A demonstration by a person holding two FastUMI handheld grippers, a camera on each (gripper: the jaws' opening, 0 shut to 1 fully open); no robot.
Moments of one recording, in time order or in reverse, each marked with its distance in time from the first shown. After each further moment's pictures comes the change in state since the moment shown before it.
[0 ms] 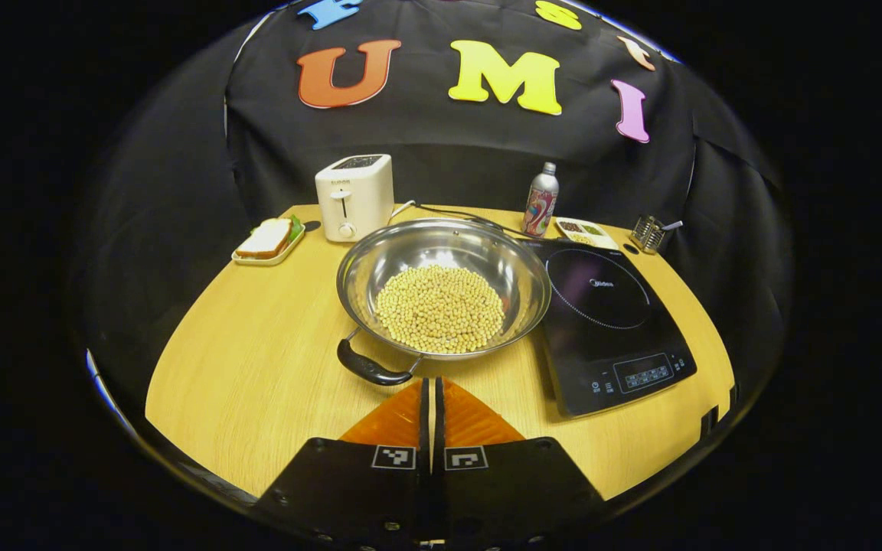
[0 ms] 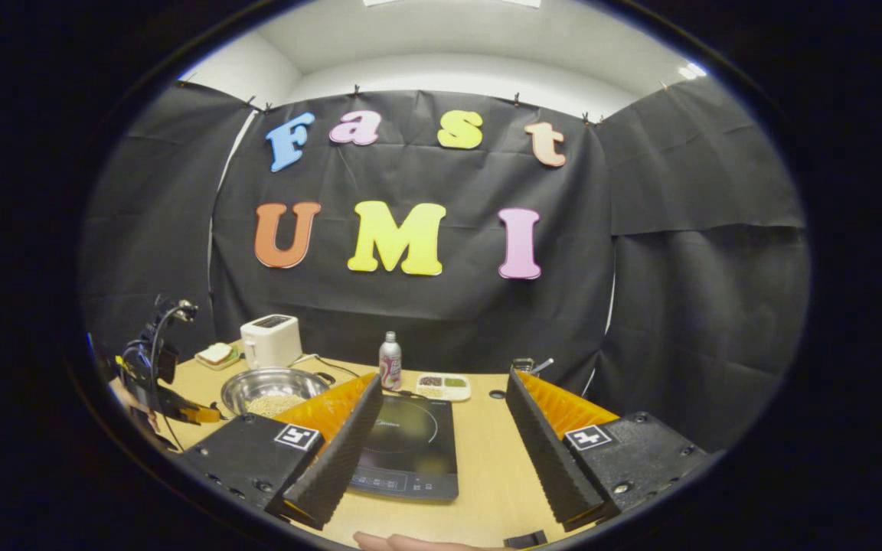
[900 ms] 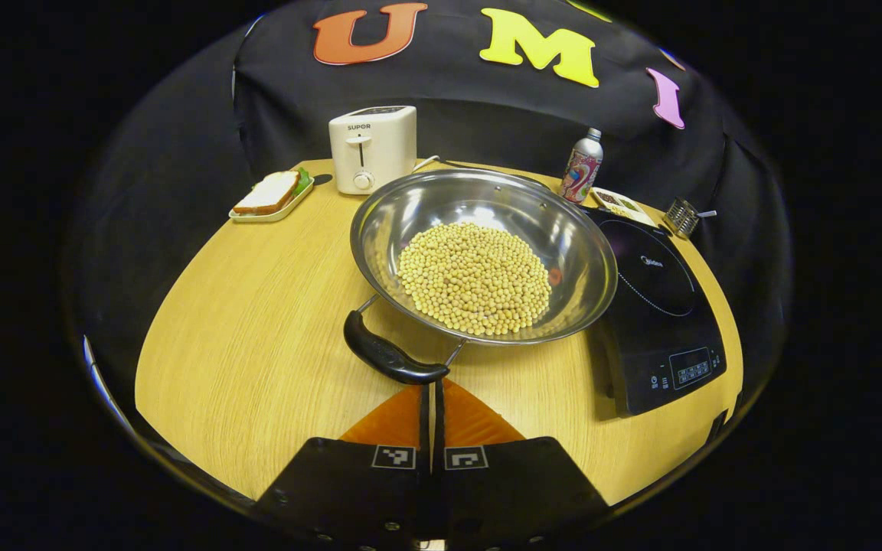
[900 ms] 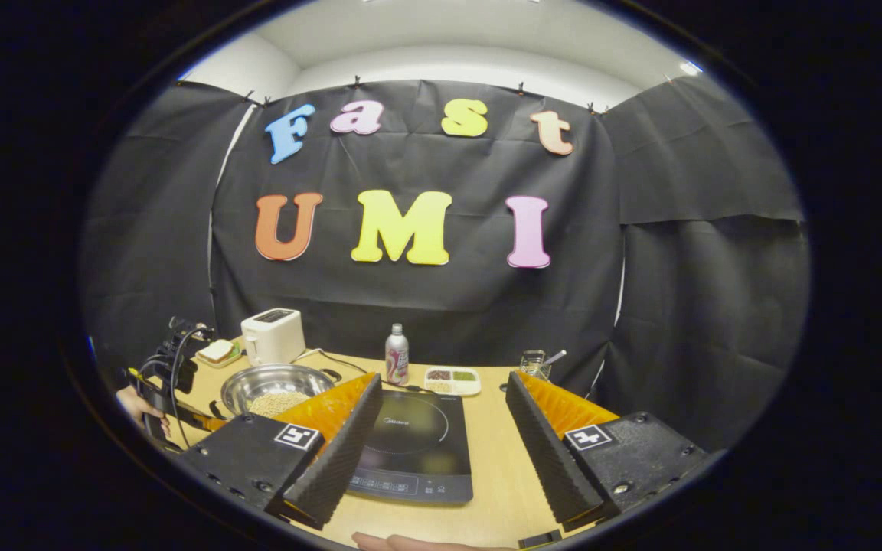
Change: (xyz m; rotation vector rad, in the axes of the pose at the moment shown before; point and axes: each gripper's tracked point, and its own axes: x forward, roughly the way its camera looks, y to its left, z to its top) left arm 0.050 0.042 -0.021 -0.065 0.118 0.054; right arm 0.028 0.018 -0.008 0.003 0.035 0.022
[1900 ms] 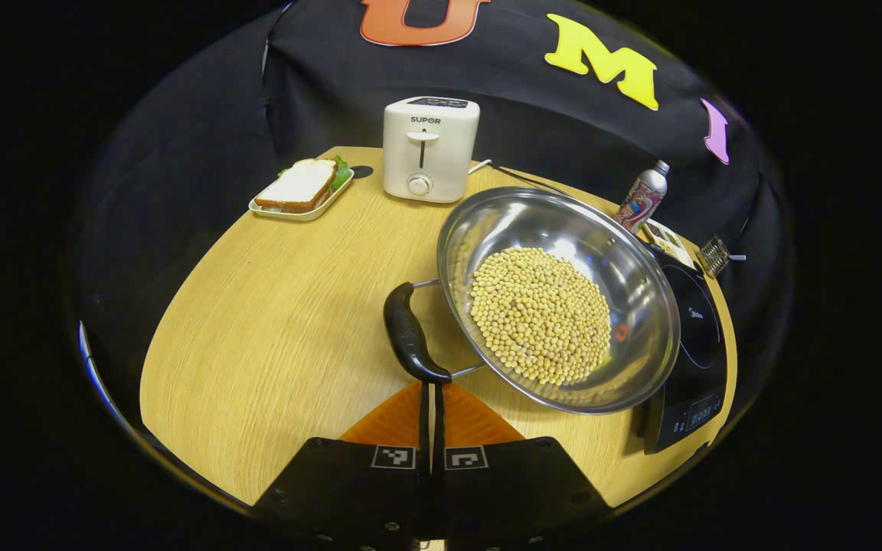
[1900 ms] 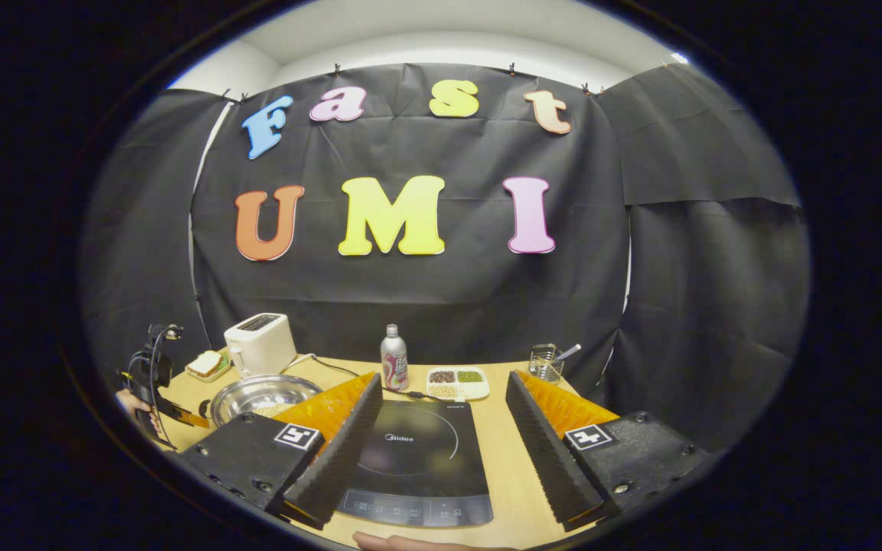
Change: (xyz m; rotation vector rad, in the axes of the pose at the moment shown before) left arm 0.042 0.072 0.049 -0.099 0.054 0.014; right arm 0.071 0.006 0.004 0.056 0.056 -0.029
